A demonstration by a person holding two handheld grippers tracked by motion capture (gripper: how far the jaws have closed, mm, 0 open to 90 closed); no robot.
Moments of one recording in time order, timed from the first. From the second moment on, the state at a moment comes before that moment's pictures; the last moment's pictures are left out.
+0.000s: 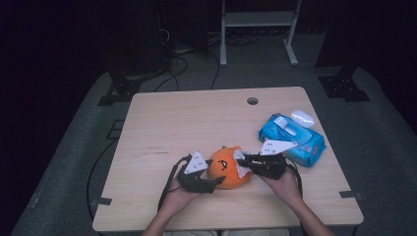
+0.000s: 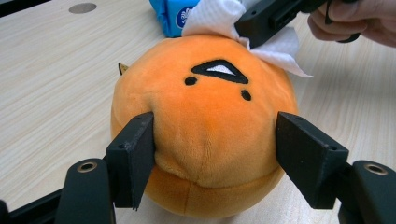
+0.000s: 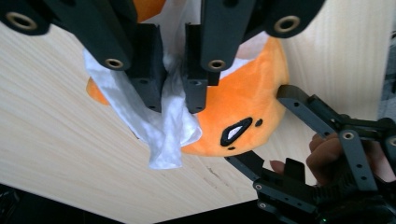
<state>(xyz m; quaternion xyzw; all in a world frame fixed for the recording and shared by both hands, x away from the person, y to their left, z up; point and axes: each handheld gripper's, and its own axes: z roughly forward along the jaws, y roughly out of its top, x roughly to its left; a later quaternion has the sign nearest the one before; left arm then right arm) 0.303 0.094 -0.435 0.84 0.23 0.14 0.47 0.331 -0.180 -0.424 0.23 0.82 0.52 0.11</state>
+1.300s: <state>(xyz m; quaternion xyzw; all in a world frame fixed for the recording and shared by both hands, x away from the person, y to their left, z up) 0.304 0.095 -0.437 0.83 0.24 0.14 0.48 0.321 -0.177 -0.407 0.19 0.84 0.50 0.12</state>
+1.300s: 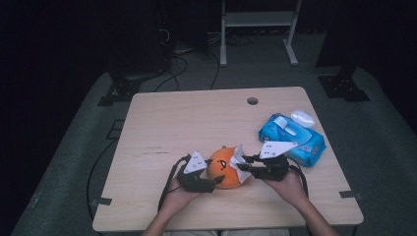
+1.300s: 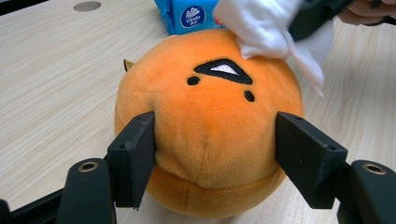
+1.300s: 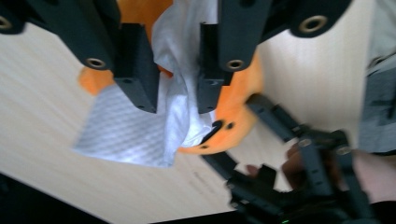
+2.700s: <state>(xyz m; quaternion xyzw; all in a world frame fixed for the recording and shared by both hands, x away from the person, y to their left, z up) 0.313 0.100 -0.441 0.82 0.27 0.12 0.48 0.308 -0.190 -0.425 0.23 0.84 0.48 0.14</state>
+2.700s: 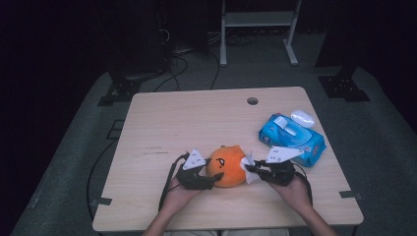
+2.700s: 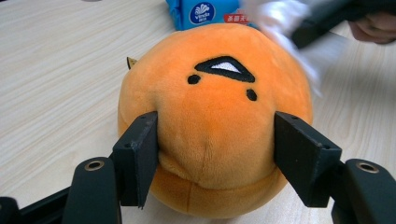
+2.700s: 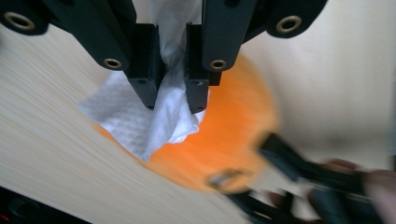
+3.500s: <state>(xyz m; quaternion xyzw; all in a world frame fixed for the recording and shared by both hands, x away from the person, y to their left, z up) 0.314 0.105 -0.442 0.83 0.27 0.12 0.48 0.295 -0.163 -0.427 0.17 0.85 0.48 0.14</state>
